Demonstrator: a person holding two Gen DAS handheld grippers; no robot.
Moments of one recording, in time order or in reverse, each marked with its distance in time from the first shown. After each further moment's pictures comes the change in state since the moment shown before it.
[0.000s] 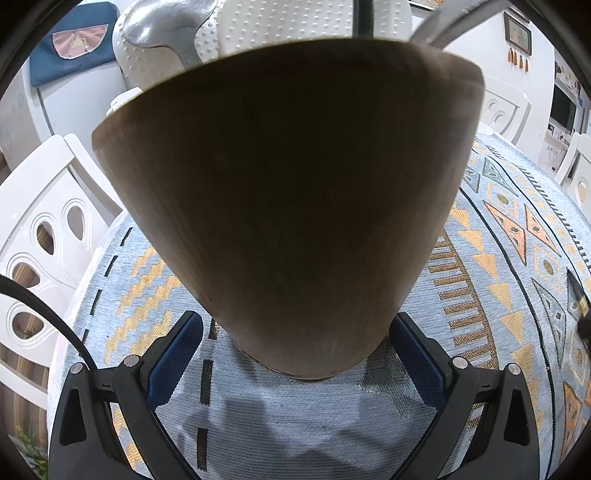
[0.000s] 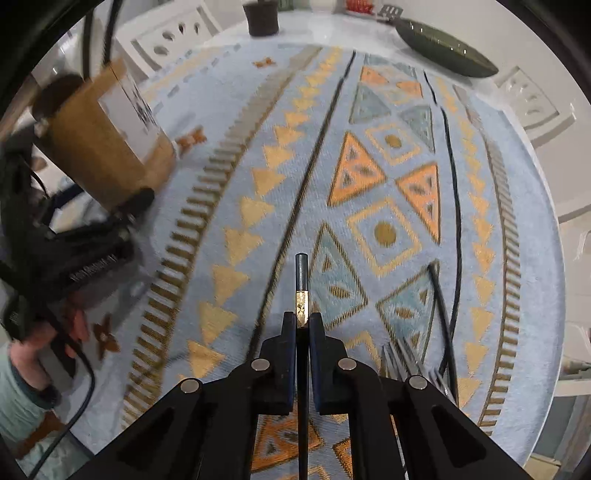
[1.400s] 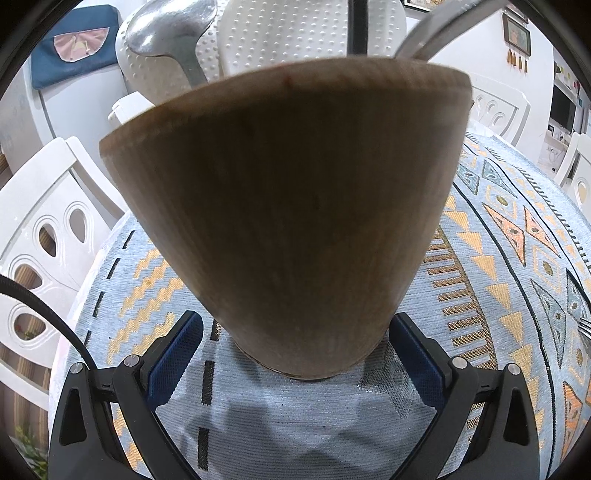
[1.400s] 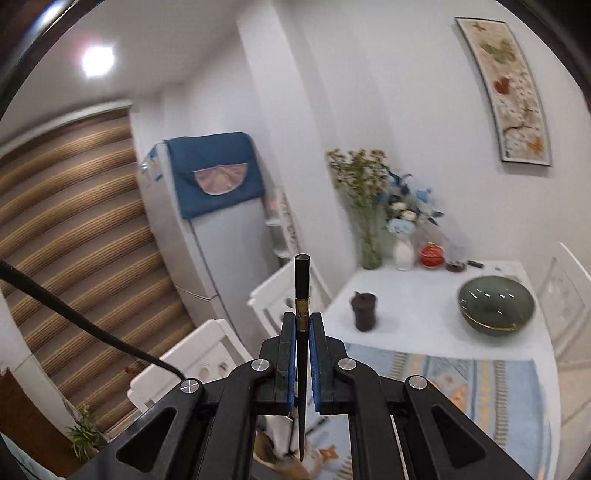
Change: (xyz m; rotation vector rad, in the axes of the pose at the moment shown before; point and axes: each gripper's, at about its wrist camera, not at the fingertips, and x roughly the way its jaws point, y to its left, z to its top) left arm -0.009 -0.010 -0.008 0.004 -0.015 0.011; right arm -0.268 0.028 0.130 -0.099 -0.826 0.366
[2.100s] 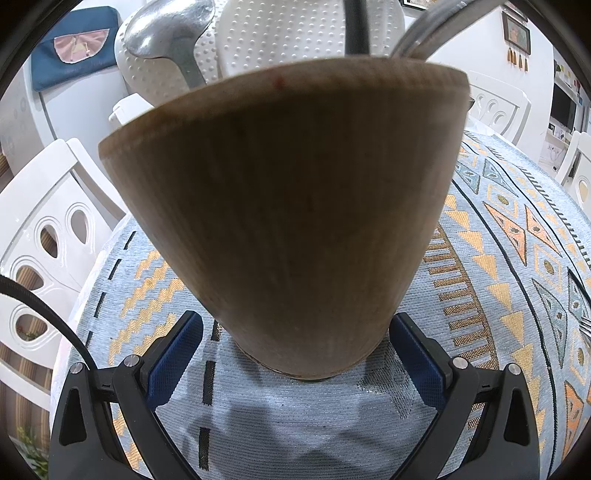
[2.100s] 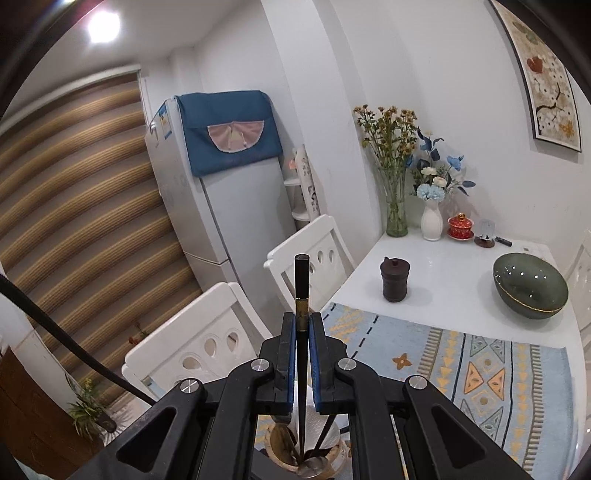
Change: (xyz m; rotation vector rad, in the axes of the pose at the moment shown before) left arm 0.000 -0.001 0.001 0.004 0.000 0.001; right arm 0.072 0.017 -0.047 -0.012 0.127 0.025
